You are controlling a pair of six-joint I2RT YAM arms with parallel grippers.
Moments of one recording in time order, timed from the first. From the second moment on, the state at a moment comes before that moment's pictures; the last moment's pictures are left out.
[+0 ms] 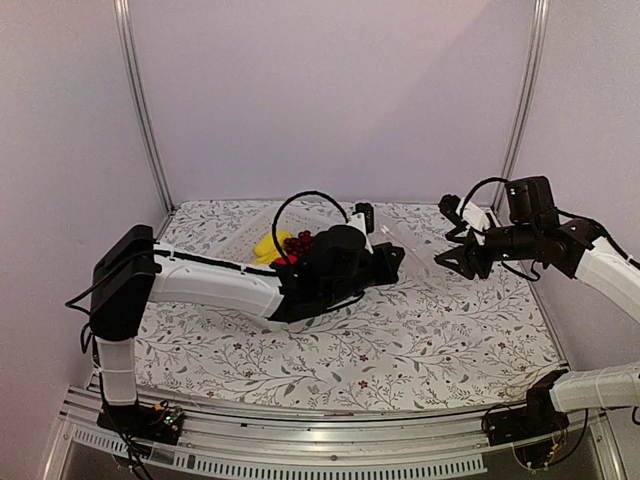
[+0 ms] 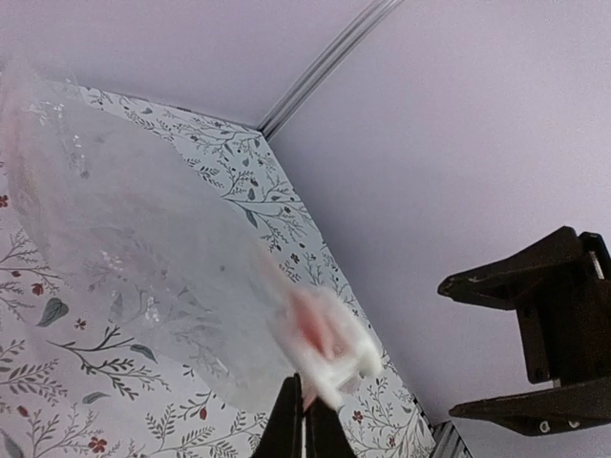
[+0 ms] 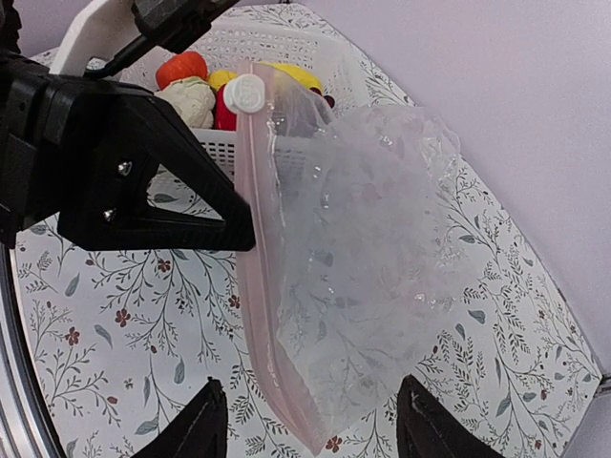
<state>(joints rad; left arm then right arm) -1.14 2.01 1.39 0.44 -0.31 -0.79 0.43 1.08 0.98 -0.53 -0.35 -0.51</state>
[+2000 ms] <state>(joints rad) -1.17 2.04 1.45 0.49 -0.26 -0.72 0.44 1.27 1.10 -0.35 0.07 -0.33</state>
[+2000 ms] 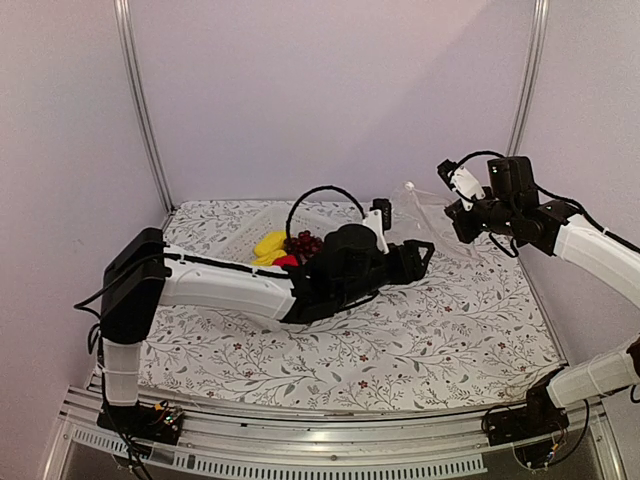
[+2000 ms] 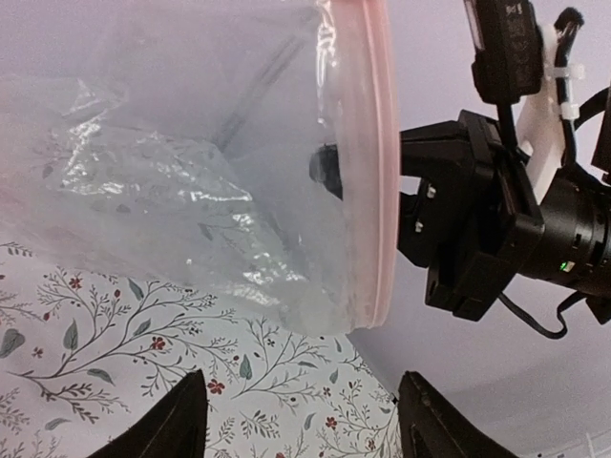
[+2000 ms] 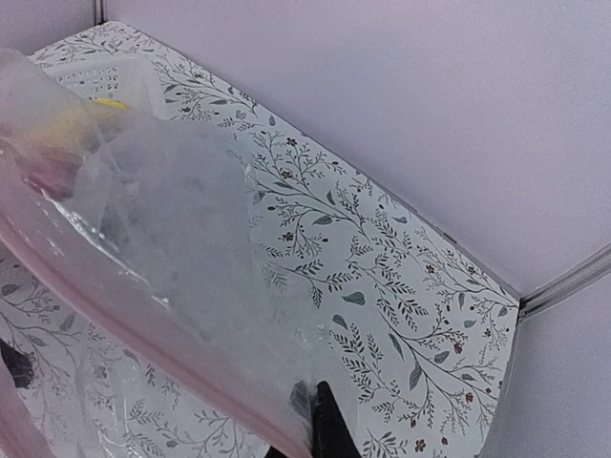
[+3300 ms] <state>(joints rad) -1.15 2.22 1.79 0.11 -0.49 -1.11 0.44 1.28 1.03 -0.34 -0.02 -0.29</state>
